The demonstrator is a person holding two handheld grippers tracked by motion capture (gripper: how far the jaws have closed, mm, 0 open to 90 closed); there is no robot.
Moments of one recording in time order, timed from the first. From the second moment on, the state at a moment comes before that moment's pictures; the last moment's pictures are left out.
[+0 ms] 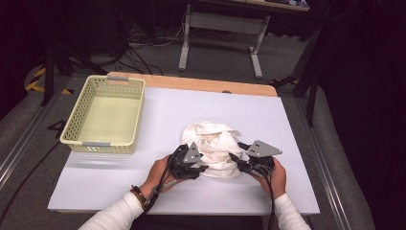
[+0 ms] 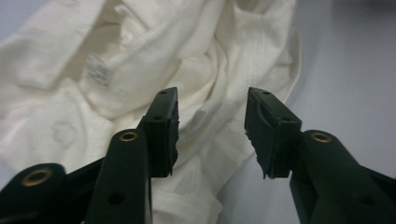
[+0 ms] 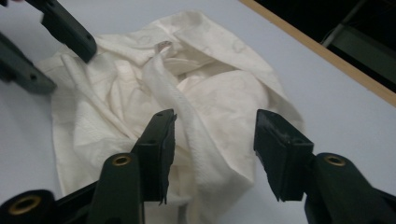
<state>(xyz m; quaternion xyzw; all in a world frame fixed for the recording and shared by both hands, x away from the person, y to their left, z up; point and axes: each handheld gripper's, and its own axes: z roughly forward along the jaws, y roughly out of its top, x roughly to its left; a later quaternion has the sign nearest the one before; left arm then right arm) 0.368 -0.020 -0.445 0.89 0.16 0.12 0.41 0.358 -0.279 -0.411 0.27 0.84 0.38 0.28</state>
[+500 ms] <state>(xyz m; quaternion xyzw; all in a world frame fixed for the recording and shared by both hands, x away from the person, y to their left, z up) 0.378 -0.015 -0.445 0.90 0.15 0.15 0.38 0.363 -0.282 -0.416 0.28 0.83 0.35 0.33</state>
